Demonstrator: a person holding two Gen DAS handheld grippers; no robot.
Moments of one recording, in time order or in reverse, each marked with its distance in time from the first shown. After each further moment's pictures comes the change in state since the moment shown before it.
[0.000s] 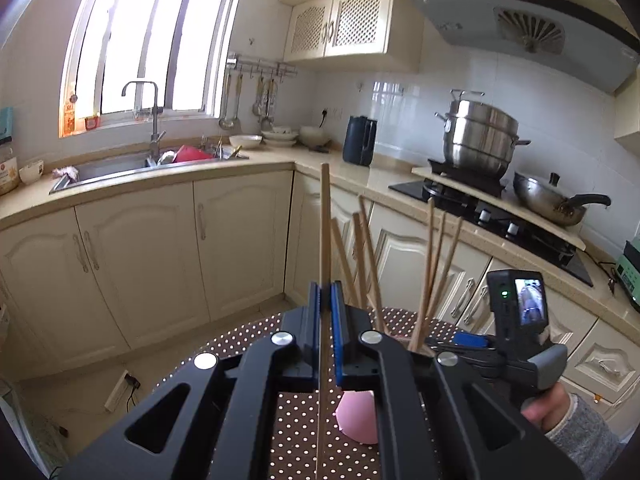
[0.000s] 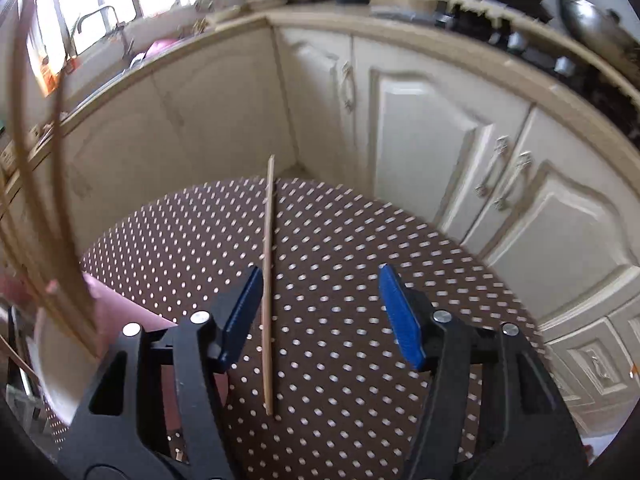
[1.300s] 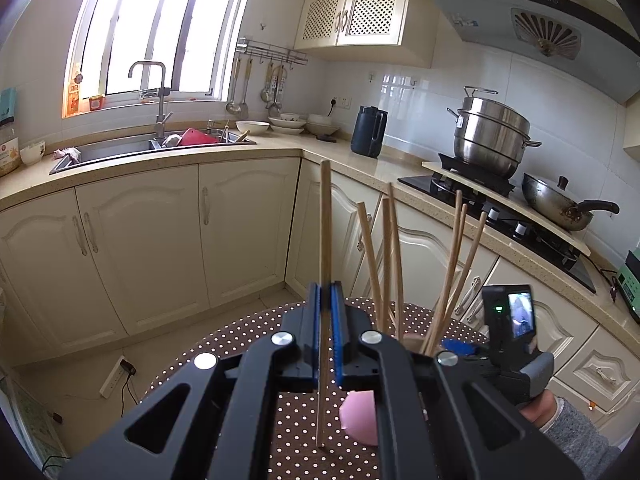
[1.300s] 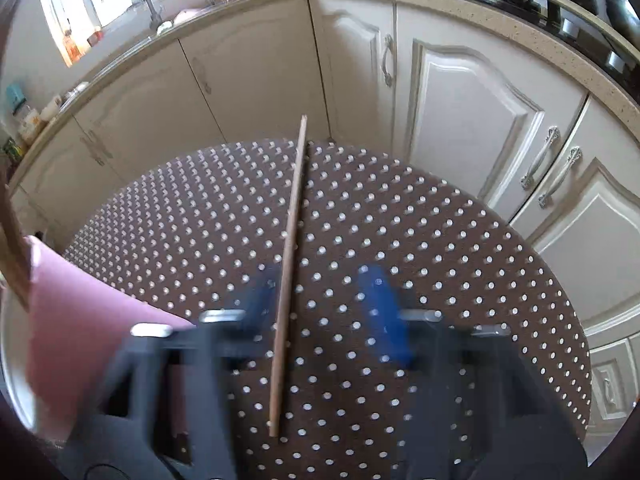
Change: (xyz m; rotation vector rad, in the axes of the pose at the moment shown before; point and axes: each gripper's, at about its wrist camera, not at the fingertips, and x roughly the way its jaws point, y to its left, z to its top) left arm 0.012 0.016 -0.004 -0.044 0.027 0.000; right arm 0.019 0.003 -0.006 -0.066 -0.009 0.075
